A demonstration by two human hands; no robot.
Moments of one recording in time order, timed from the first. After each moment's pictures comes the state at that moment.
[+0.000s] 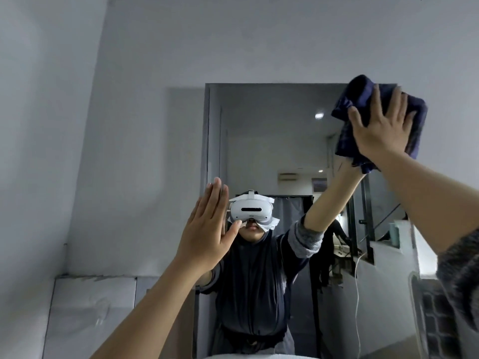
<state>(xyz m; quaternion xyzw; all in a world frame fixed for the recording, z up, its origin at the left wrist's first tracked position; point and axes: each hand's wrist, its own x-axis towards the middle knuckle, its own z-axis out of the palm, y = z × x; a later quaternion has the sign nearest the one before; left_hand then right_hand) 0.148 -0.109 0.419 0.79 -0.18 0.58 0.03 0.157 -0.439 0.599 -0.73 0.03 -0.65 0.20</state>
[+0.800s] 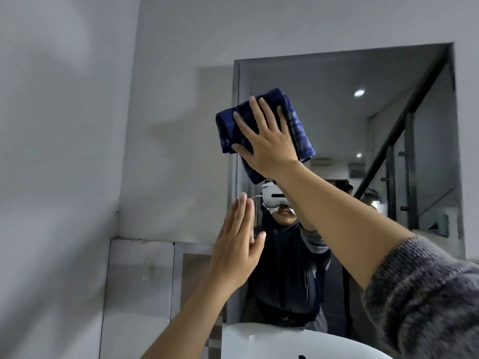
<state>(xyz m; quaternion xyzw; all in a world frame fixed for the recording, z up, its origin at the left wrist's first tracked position) 0.133 -0.122 0.345 0.81 -0.18 0.55 0.11 0.155 -0.223 0.532 -0.72 -0.28 -0.63 -0.04</state>
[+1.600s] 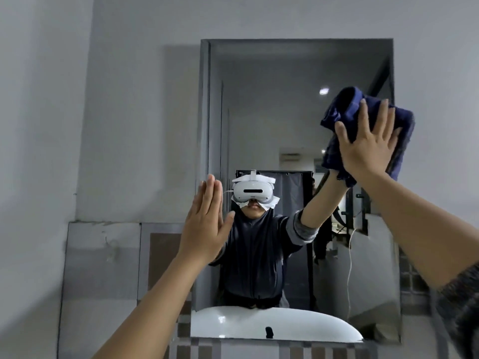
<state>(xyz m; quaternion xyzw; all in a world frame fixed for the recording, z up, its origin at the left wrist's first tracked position) 0.142 -0.120 0.335 0.80 -0.16 0.57 0.11 0.158 -0.424 0.481 -0.74 0.02 -0.64 0.22</state>
